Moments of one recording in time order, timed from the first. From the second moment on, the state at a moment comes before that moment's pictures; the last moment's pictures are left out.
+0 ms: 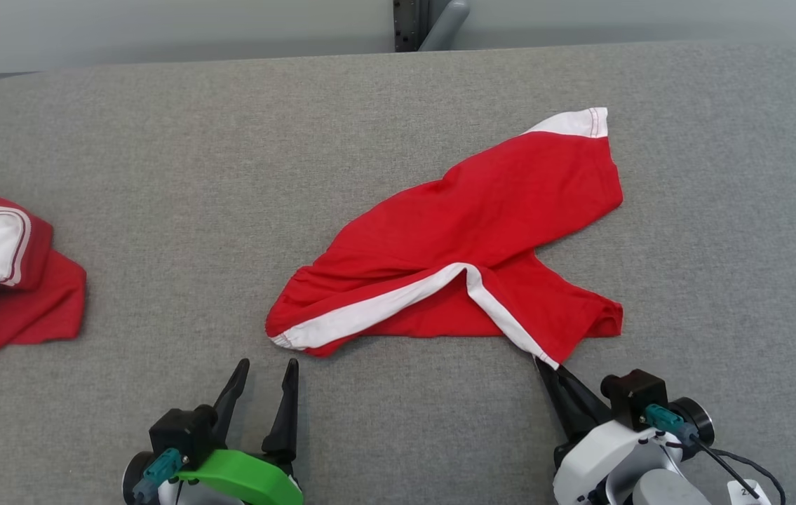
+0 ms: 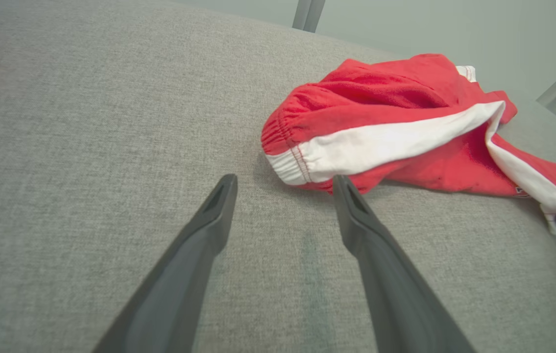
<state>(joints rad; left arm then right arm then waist) -0.08 0.05 -0.22 0.40 -0.34 -0.13 -0.26 -0.17 -0.11 0.34 0.48 0.22 0.13 -0.26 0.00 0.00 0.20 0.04</state>
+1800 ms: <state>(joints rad) -0.12 0.07 -0.31 0.39 -0.49 -0.13 -0.26 -0.16 -0.13 0.32 0.47 0.22 0.13 -0.26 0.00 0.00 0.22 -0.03</state>
